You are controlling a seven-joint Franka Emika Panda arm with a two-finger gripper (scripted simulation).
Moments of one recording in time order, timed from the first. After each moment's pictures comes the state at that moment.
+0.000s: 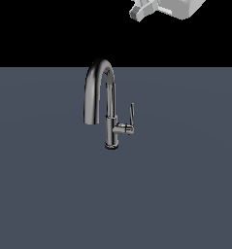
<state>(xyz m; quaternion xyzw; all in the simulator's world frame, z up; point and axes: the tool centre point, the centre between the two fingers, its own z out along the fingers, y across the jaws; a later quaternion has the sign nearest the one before) -0.035 -0.048 0.398 -0.85 0.33 0.23 0.33</state>
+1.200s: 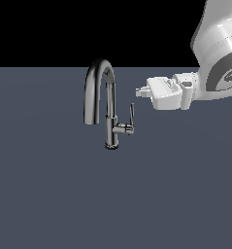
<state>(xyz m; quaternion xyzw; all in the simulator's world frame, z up) 0.020 -0.075 0.209 -0.54 0.52 0.40 0.52</state>
